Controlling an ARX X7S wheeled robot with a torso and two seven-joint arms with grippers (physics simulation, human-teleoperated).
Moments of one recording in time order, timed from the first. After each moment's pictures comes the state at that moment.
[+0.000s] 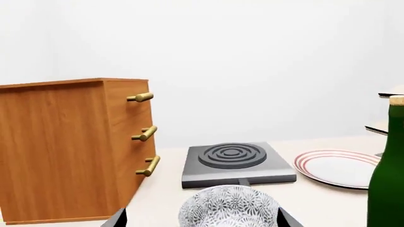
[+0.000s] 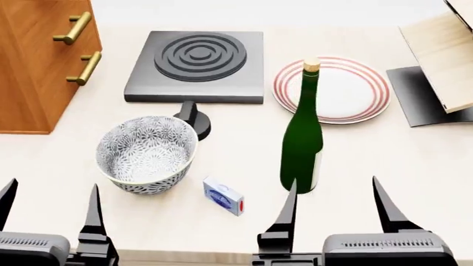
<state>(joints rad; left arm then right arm) -0.09 -0.13 0.14 0.51 -0.04 -0.39 -0.17 0.10 0.15 -0.09 -0.59 0.00 0.47 0.12</state>
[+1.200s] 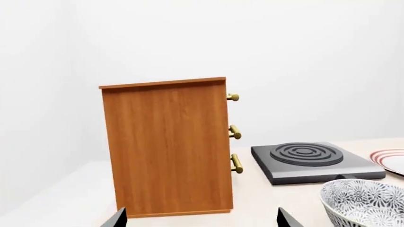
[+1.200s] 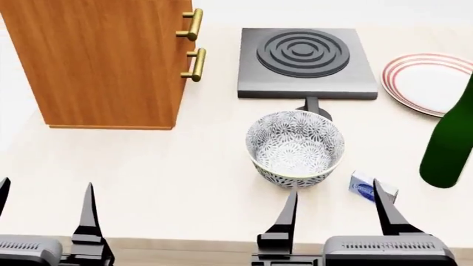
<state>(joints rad) -0.08 -0.18 0.16 0.56 -0.09 -0.40 -0.22 0.10 0.18 -0.11 -0.61 0.04 0.48 0.17</state>
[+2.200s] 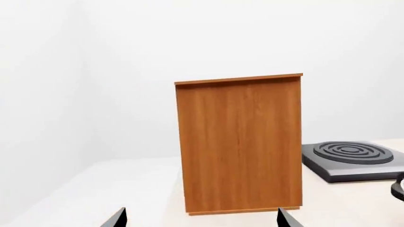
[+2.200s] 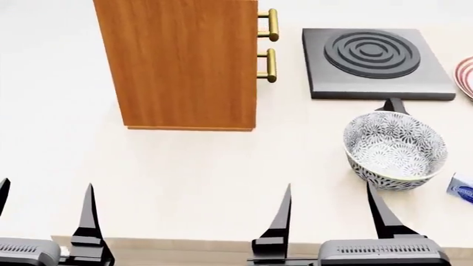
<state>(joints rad) -0.08 -0.21 0.18 0.57 -0.12 -0.40 -0.25 0.09 0.21 -0.14 -0.61 0.08 0.46 0.20</state>
